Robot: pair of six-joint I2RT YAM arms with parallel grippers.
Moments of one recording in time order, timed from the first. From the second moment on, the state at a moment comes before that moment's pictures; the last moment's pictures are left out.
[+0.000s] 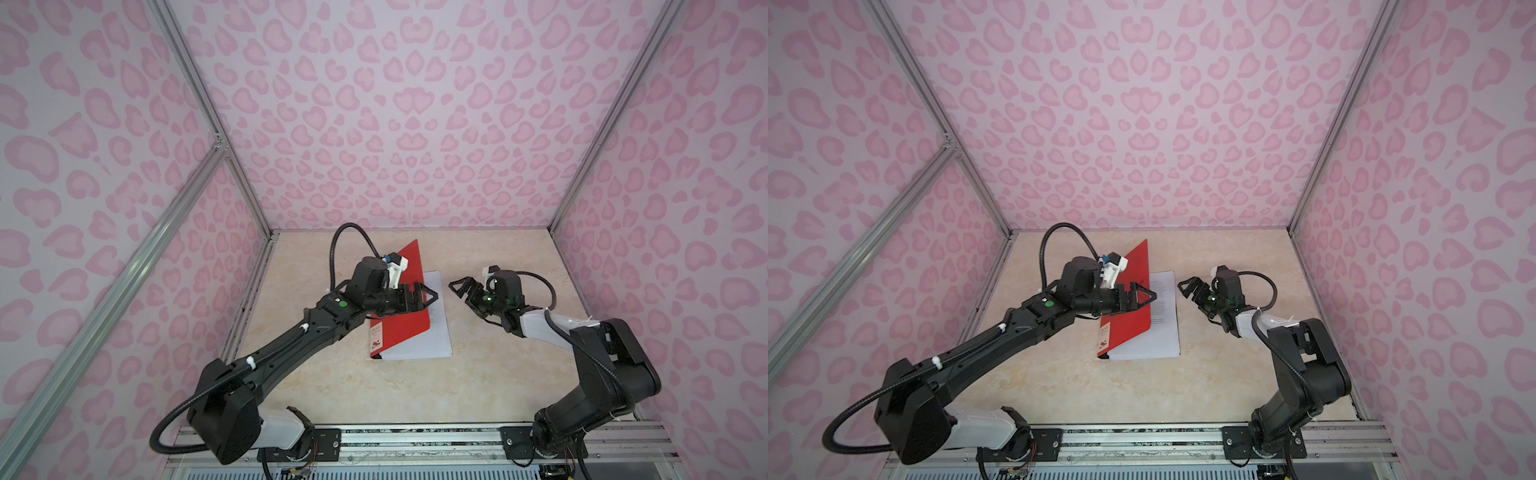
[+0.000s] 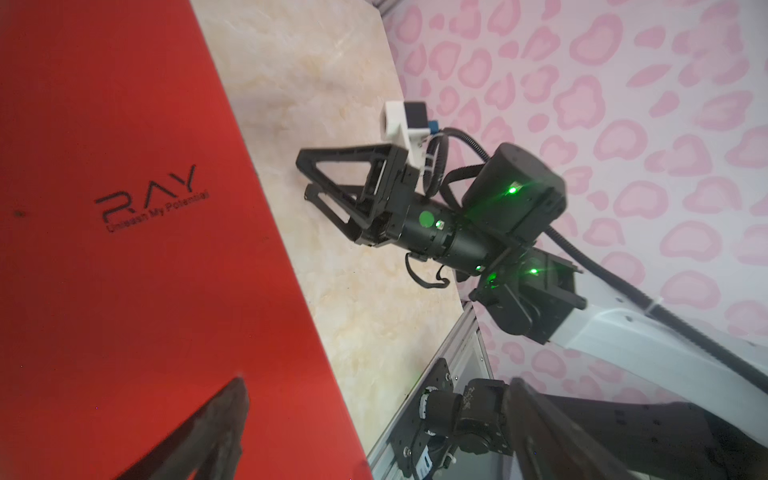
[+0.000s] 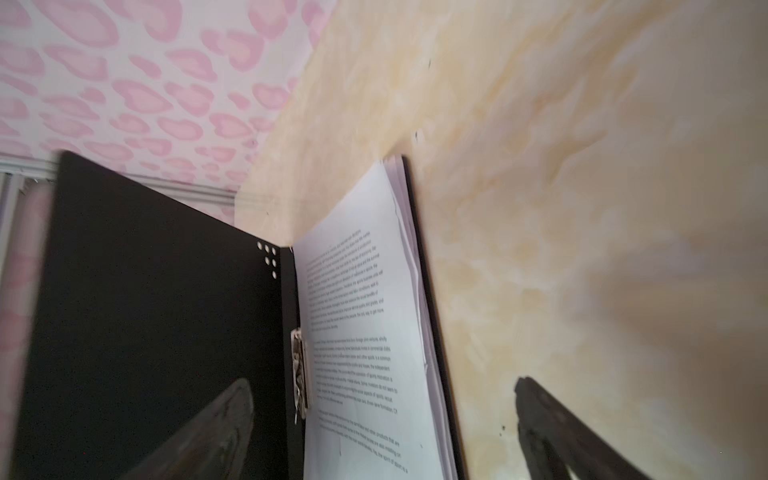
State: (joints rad) left arm -0.71 1.45 1.11 -0.21 0.46 -0.77; right arm 0.21 1.55 0.72 0.26 -0.39 0.91
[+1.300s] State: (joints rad) left arm -0.26 1.11 0.40 0.20 -0.94 -0.38; right arm 0.08 1.19 0.67 -0.10 0.13 0.46
